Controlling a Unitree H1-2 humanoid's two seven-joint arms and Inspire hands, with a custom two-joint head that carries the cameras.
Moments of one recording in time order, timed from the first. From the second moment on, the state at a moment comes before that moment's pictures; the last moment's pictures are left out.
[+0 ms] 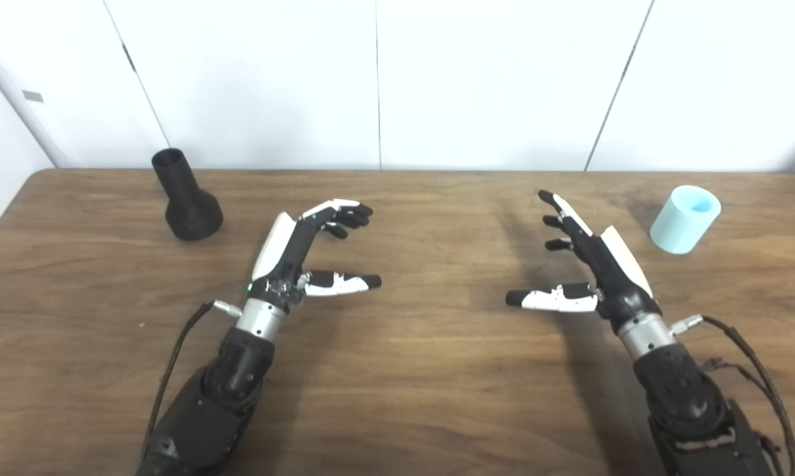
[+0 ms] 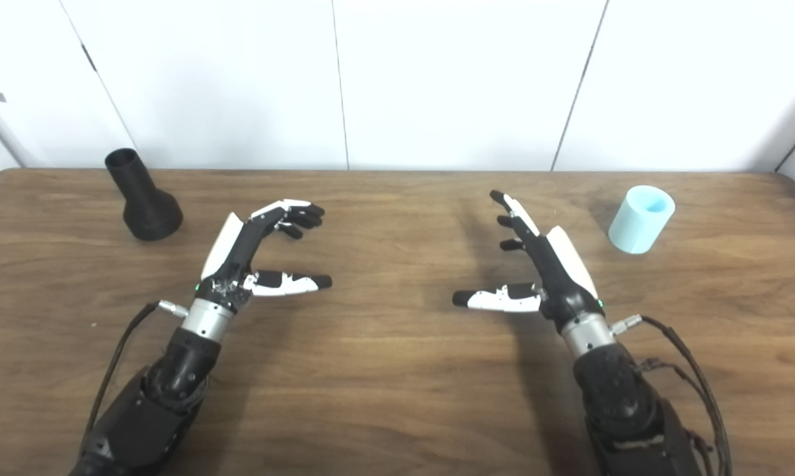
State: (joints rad) left arm -0.36 0.27 -0.33 0.37 0.26 -0.45 0.19; right arm -0.16 -0.25 0.07 -0.10 -0.36 0.08 0.08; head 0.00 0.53
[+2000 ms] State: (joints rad) left arm -0.33 0.44 0.04 0.04 0.53 -0.16 0.19; right arm -0.17 -0.25 0.00 0.01 -0.26 -0.04 0.07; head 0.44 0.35
